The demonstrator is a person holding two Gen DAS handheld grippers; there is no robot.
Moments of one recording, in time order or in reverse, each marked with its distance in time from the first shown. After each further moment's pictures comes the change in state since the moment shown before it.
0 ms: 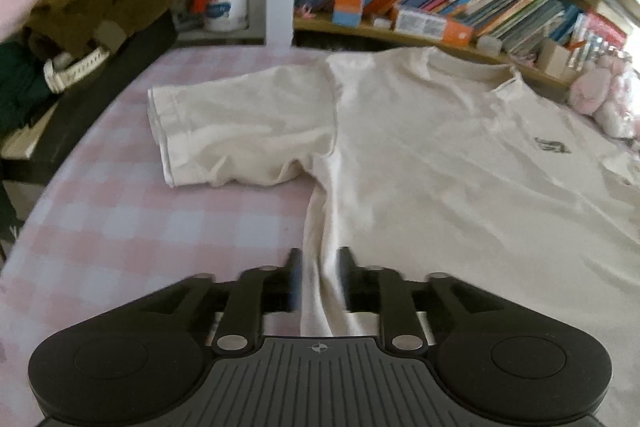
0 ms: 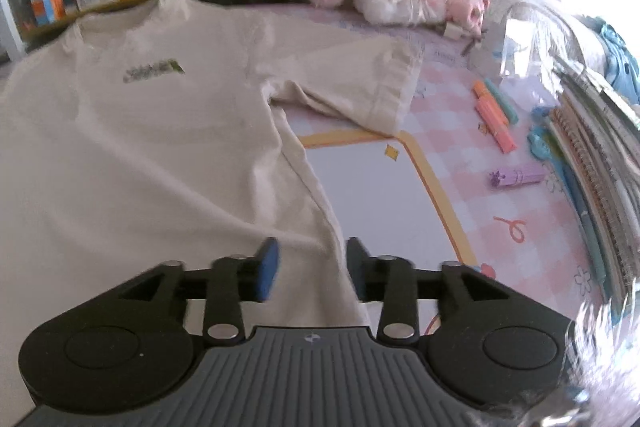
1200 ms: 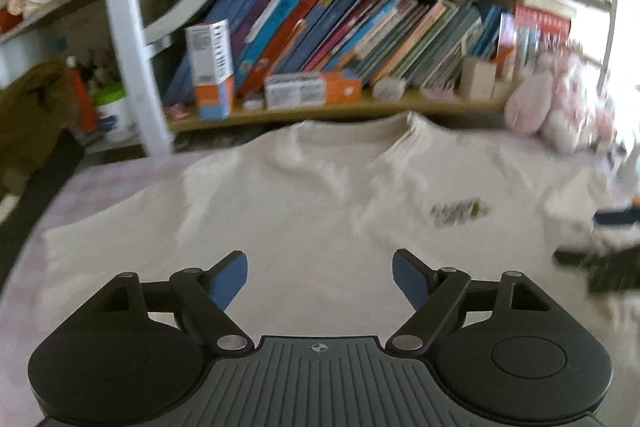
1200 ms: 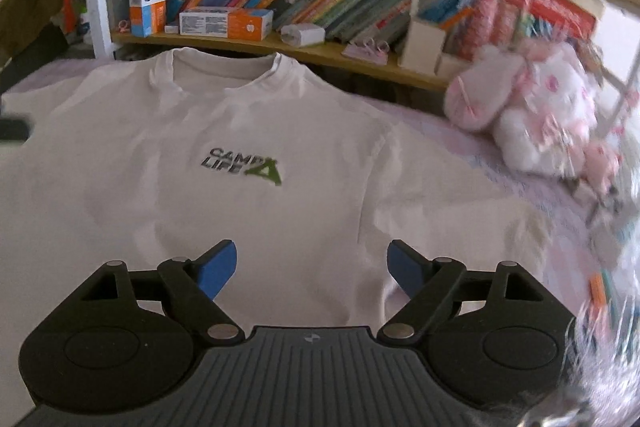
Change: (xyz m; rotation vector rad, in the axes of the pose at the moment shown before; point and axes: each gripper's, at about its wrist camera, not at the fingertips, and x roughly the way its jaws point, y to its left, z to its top) left arm 0.050 -0.174 0.082 0.132 -0.121 -0.032; right arm 0.068 0.051 0.088 -0.316 -0.194 0.239
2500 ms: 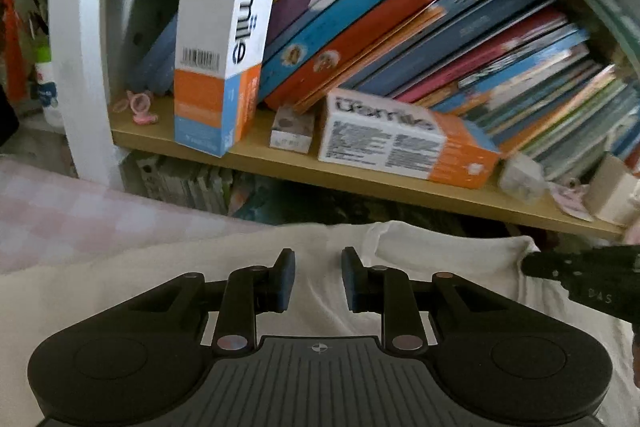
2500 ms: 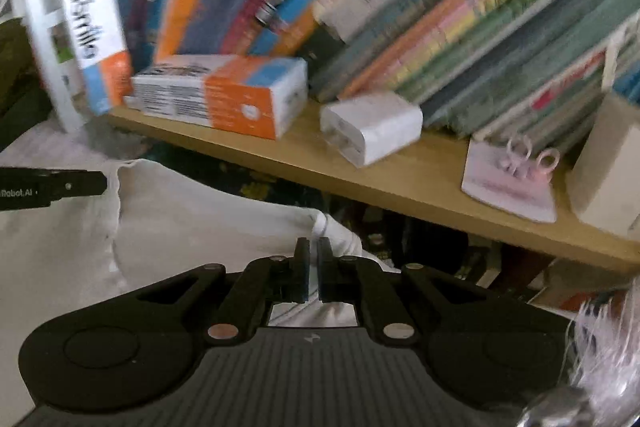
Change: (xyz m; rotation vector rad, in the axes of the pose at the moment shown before) left arm 0.220 0.081 0.079 -0.260 0.016 0.027; right arm 0.237 -0.010 0.167 0.010 -0.007 0.265
